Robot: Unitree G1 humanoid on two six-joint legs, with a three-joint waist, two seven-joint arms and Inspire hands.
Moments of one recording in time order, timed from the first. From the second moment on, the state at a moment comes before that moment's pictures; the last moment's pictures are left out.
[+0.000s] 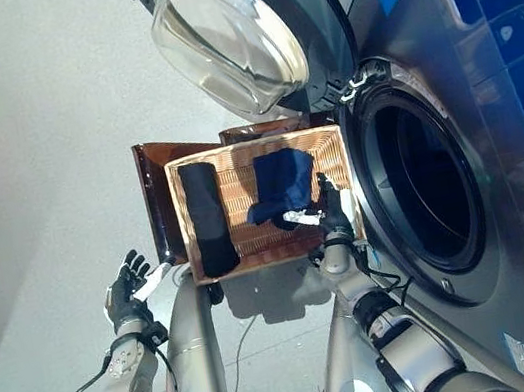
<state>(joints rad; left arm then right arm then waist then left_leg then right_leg) -0.08 0.28 -0.16 0.68 -0.55 -0.31 0.29 -0.51 -0.14 0.36 0.94 0.27 -0.21 -0.54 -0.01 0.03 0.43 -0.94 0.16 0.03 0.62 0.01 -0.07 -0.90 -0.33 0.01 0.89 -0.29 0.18</state>
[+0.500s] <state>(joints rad) -0.08 0.28 -0.16 0.66 -0.56 -0.29 0.31 -0.56 -0.06 0.38 0.92 0.52 -0.24 -0.57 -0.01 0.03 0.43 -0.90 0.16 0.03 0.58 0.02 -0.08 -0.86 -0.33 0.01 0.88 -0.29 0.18</state>
